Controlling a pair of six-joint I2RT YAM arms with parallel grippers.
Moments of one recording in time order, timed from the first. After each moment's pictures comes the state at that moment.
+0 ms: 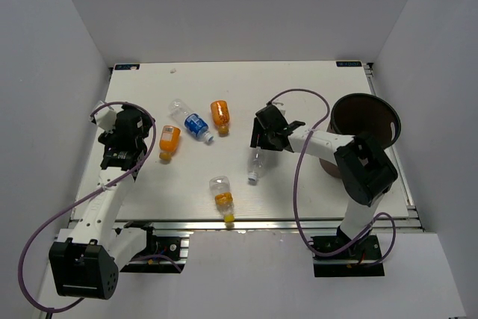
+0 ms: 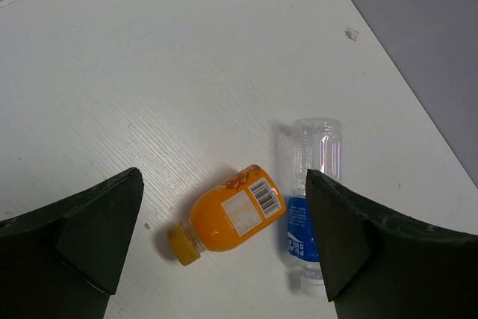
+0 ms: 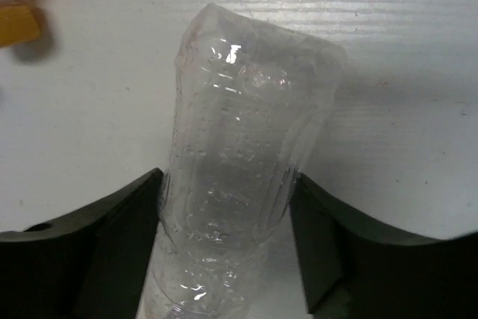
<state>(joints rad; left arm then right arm) -0.08 1.00 0.77 -0.26 -0.56 -0.79 0.69 1.79 1.12 -0.26 0.18 0.65</state>
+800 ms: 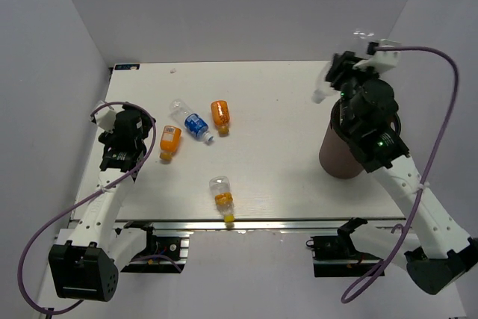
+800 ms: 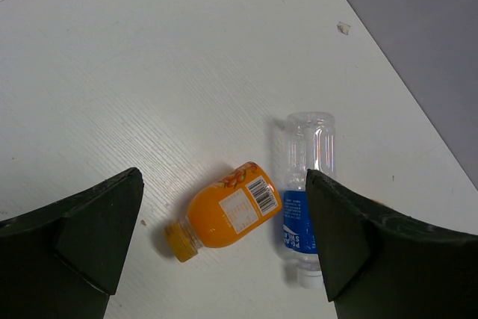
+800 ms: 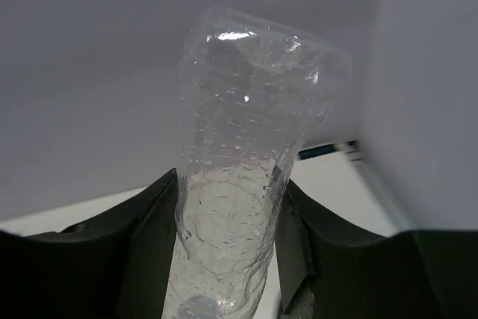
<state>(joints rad) -0.08 0.99 0.77 -0.26 -0.54 -0.78 0.57 1.05 1.25 -0.01 0.58 0.08</state>
